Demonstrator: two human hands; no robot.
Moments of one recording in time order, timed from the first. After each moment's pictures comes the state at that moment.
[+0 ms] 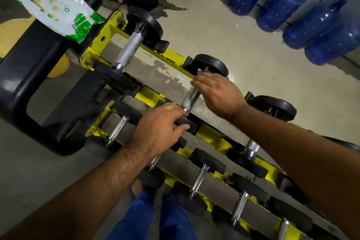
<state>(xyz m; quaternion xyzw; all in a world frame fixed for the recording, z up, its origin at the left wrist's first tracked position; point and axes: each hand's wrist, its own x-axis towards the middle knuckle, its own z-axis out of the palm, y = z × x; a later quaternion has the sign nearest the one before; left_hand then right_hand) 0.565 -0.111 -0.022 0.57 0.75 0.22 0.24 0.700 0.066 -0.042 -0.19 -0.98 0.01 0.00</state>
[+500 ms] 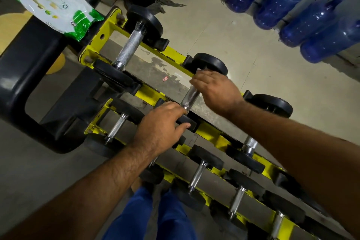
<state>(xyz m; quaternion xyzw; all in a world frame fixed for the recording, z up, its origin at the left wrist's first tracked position) 0.563 -0.111 -0.023 0.58 0.74 0.21 0.26 0.691 0.062 -0.030 -0.22 -0.98 0.02 -0.02</state>
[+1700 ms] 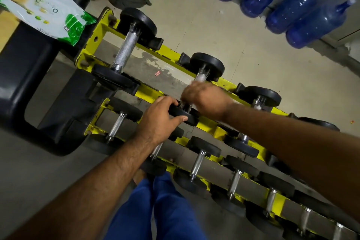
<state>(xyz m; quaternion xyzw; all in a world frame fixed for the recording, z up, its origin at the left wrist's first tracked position) 0.549 -0.107 -0.017 0.45 0.76 0.29 0.37 0.690 0.036 -0.019 -0.15 -0.98 0.11 -0.05</state>
